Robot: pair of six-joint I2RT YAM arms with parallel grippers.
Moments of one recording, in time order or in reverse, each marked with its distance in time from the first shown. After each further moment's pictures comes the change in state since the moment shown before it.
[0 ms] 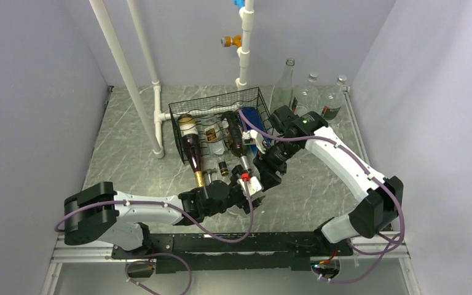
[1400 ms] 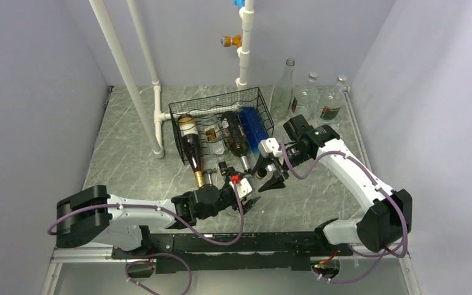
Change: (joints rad) left arm -0.008 -0.073 -0.107 0.101 -0.005 -0.019; right arm -0.127 -0.125 -0.219 0.135 -0.497 -0.800
